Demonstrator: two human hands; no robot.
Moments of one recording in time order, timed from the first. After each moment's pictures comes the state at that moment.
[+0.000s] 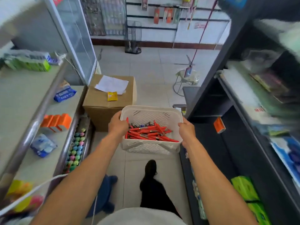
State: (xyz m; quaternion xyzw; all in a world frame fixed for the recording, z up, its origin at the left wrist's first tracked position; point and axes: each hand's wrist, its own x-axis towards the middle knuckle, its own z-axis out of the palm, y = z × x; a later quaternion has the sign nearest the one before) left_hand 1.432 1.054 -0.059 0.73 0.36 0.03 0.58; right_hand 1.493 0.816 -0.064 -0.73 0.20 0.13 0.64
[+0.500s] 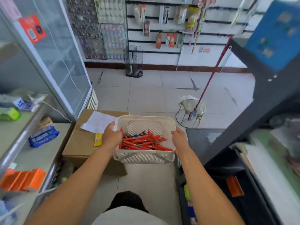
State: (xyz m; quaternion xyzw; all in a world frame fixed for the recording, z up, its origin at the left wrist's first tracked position) left_hand 1.787 1.110 -0.044 0.76 0.37 0.06 0.53; right_hand 1.867 0.882 -0.062 -0.75 0.16 0.18 0.61
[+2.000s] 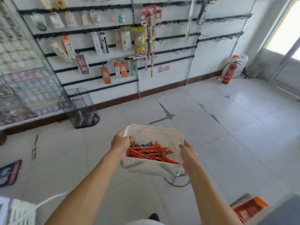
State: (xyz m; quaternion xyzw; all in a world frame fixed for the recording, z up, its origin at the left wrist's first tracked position) left_hand 2.655 1.124 -0.049 0.80 0.23 -0.11 0.54; right_hand 2.608 0.874 -0.083 -0.66 0.33 0.05 0.68
